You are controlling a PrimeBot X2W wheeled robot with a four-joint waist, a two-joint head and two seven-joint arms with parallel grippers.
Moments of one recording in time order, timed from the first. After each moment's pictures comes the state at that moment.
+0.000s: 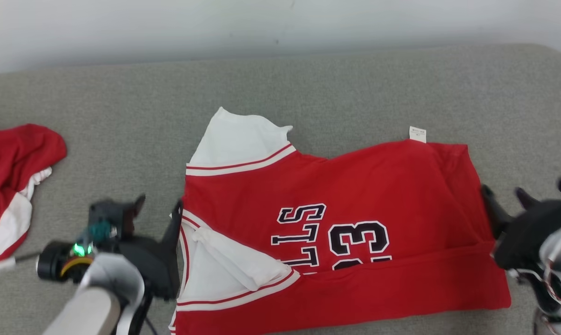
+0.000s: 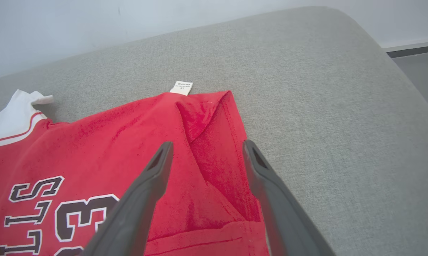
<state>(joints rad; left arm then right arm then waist) -0.34 0.47 -0.51 0.04 -0.56 0.21 0.23 -0.18 -0.15 -0.33 -0.18 0.20 0.13 0.74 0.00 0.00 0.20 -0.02</state>
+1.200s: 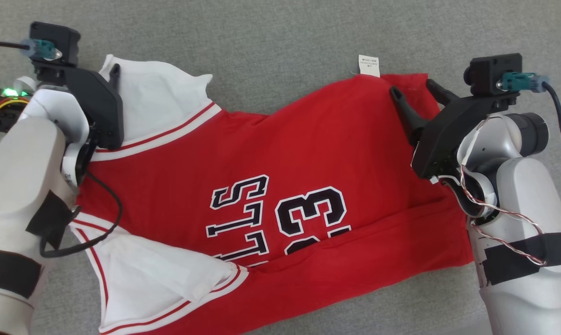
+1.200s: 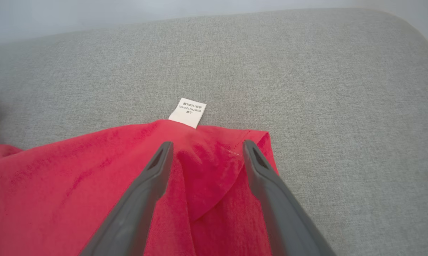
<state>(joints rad) -1.10 0.37 -0.55 0.83 -0.53 -0.02 0.27 -0.68 -0.17 0.04 0.19 0.24 0.13 0.58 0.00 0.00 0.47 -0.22</state>
